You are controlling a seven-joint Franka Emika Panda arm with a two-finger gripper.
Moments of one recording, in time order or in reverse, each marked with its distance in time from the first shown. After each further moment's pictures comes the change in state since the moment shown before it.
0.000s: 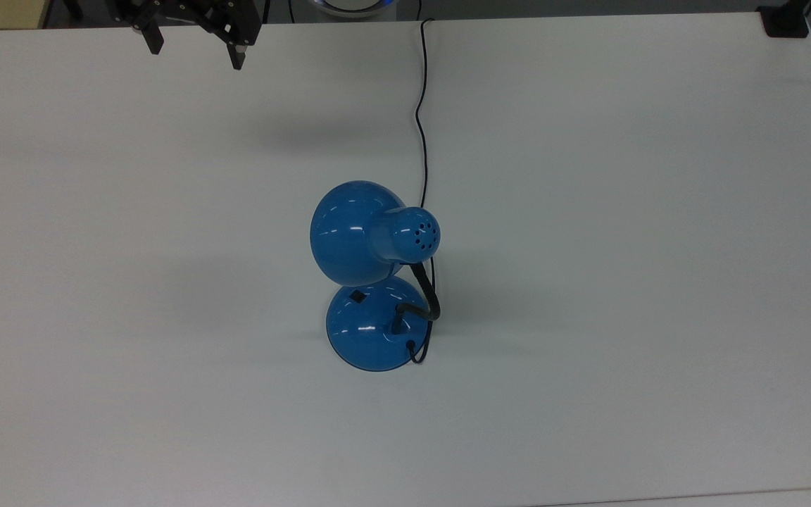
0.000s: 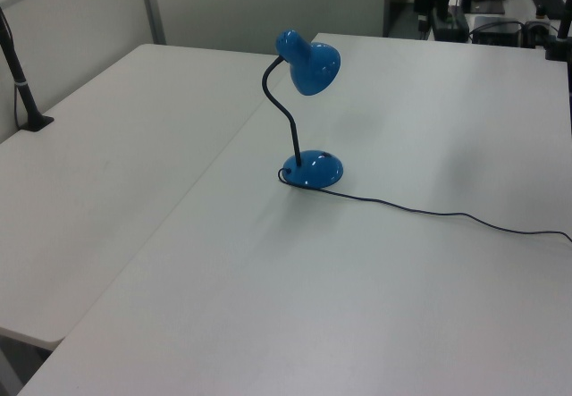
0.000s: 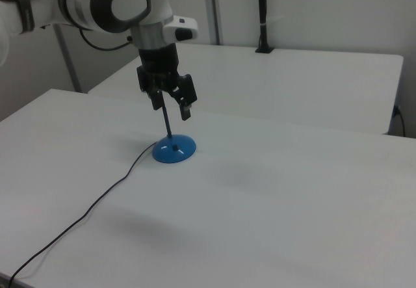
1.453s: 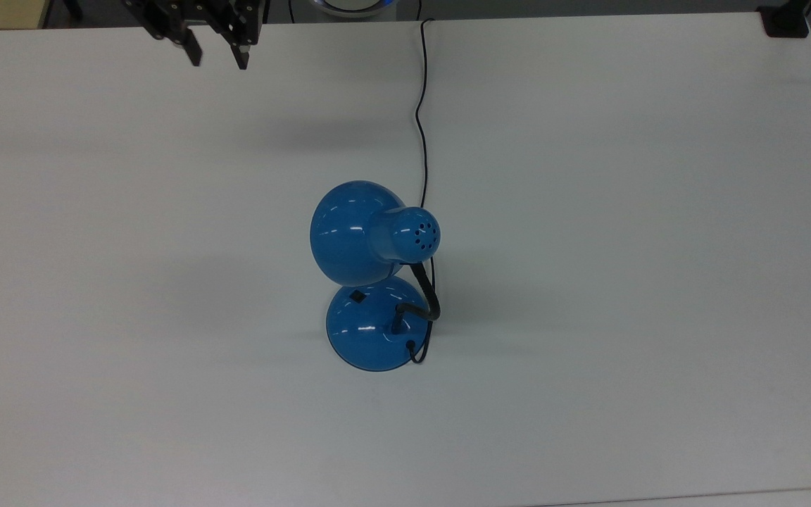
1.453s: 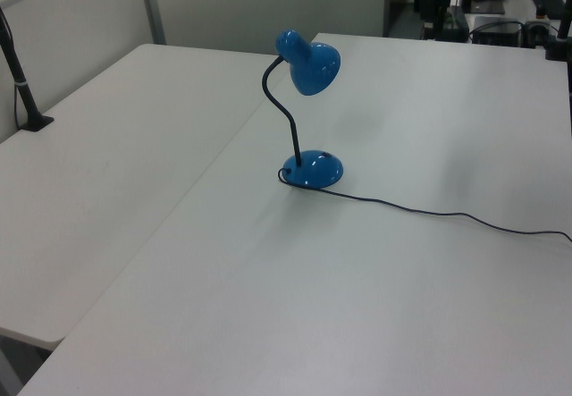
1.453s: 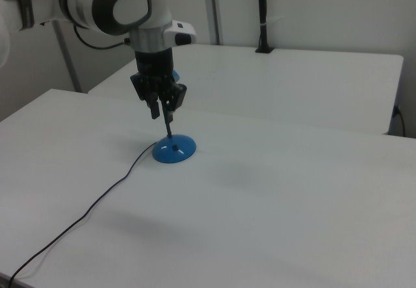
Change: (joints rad) arm -0.001 0.003 0.000 -0.002 0.079 -0.039 -0.112
